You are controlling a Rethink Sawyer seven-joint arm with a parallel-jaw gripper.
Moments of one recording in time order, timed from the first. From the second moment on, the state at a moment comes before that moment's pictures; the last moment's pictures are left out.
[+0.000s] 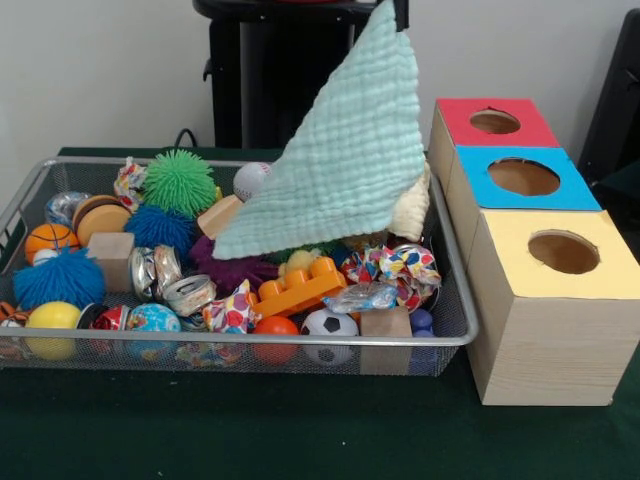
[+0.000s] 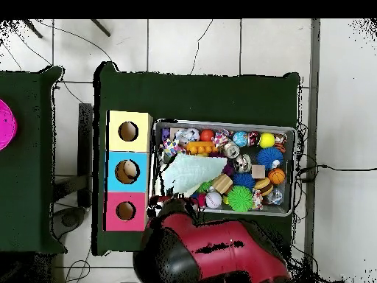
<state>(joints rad) -0.68 -1.32 0.68 2.31 -0.28 0.37 2.04</state>
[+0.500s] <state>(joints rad) -0.55 -1.32 0.53 2.35 -0.28 0.30 2.04</state>
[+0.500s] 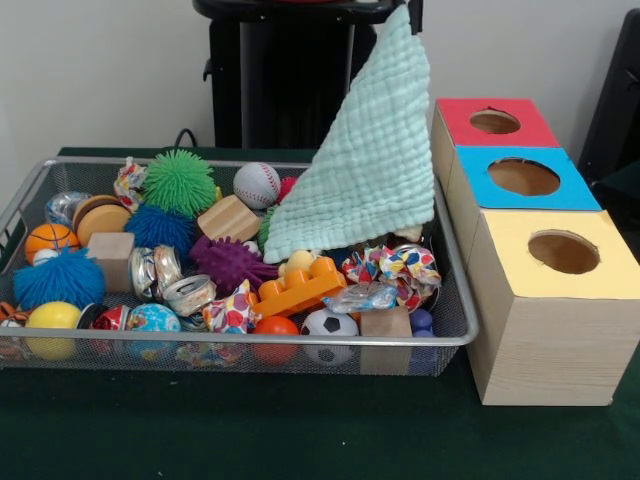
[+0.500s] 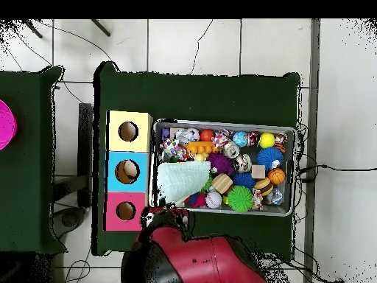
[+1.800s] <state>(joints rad) -0.50 -1.23 0.37 2.34 -0.26 0.24 2.04</state>
